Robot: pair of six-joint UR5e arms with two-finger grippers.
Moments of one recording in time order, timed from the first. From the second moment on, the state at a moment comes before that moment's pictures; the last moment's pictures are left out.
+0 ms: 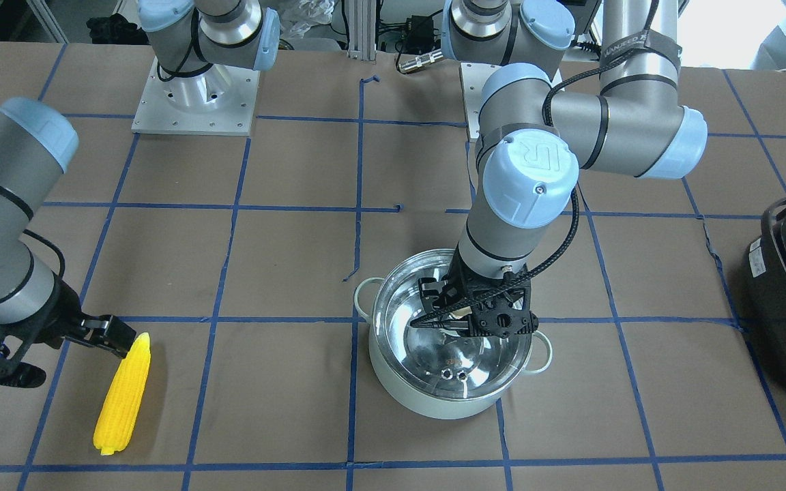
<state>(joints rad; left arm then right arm) -1.71 -1.94 -1.51 -1.22 1.55 -0.23 1.39 -1.13 1.54 -2.04 -1.57 -0.05</state>
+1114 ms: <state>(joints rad) -1.44 -1.85 -1.43 -1.38 1.59 -0.05 1.39 -0.92 1.54 -2.23 -1.57 -0.08</state>
